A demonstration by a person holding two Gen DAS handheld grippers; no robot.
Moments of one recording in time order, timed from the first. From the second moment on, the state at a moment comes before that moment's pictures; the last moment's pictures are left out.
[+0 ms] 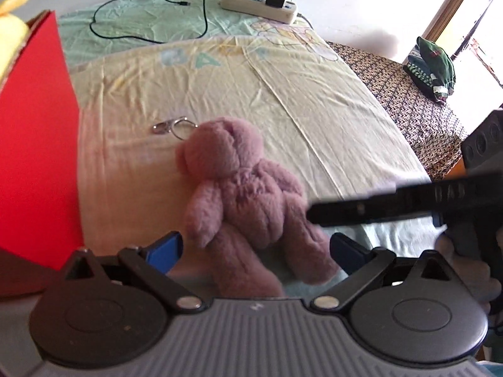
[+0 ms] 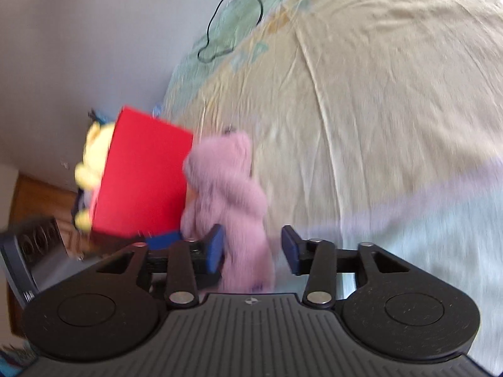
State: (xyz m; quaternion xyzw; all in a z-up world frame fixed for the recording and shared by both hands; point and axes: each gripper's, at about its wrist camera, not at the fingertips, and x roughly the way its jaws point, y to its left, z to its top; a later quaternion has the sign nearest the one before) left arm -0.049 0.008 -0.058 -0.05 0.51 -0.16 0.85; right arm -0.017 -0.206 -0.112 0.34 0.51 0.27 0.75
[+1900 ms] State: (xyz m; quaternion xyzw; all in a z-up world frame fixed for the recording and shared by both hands) left arm -0.108 0.133 0.074 -0.05 0.34 -0.17 0.92; right arm -0.045 -0.059 0.013 0.37 0.36 0.40 0.76
